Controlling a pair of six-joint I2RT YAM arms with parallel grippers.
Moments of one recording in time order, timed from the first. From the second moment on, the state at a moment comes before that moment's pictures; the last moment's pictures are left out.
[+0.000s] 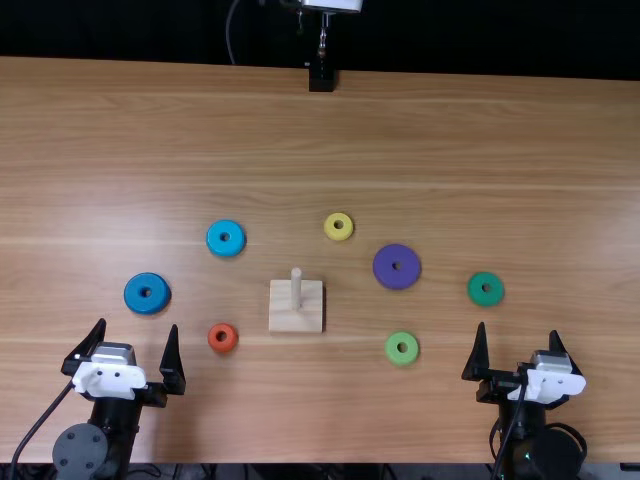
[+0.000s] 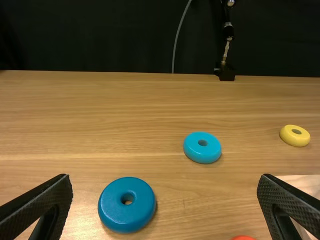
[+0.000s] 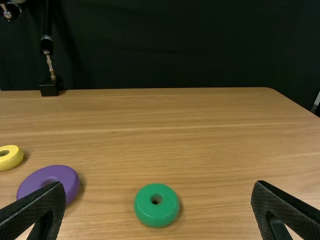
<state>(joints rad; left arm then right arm) -0.11 0.01 0.05 -0.14 -0.02 -0.08 -0.04 0.01 0.03 -0.09 0.07 -0.05</state>
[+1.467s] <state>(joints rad) -0.11 0.01 0.05 -0.14 -0.02 -0.08 0.11 0.84 0.69 -0.12 0.07 -0.05</state>
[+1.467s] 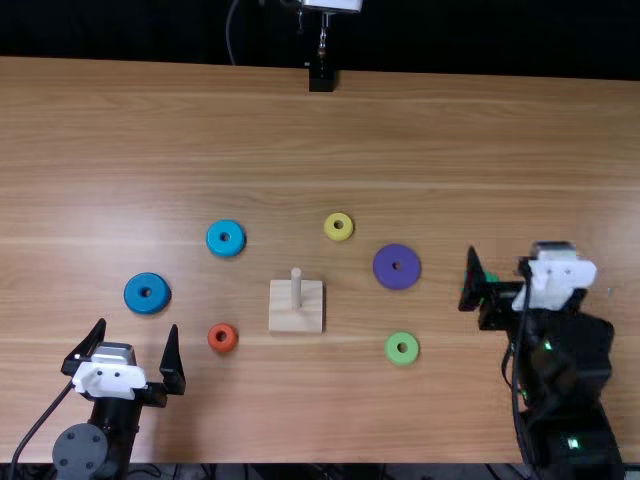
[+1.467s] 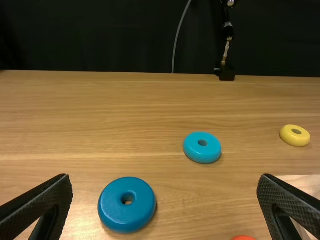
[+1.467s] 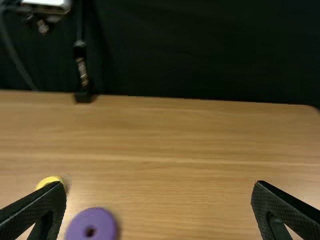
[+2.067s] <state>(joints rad) -0.11 0.01 0.05 -0.14 -0.02 -0.08 0.24 1.37 0.98 -0.46 -0.08 -0.16</state>
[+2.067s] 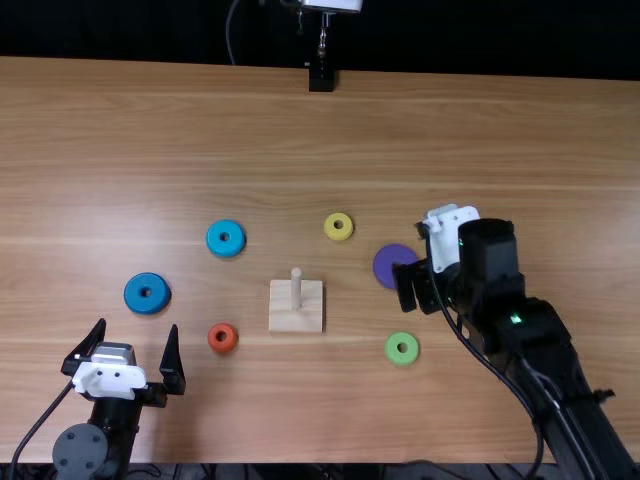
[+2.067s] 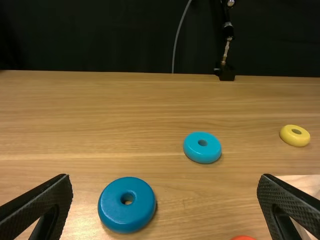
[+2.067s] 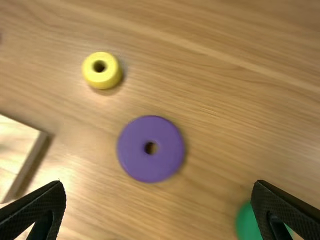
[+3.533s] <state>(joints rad) -0.11 0.01 0.05 -0.14 -0.02 -0.08 0.24 1.93 1.30 -0.63 -0.14 -0.06</state>
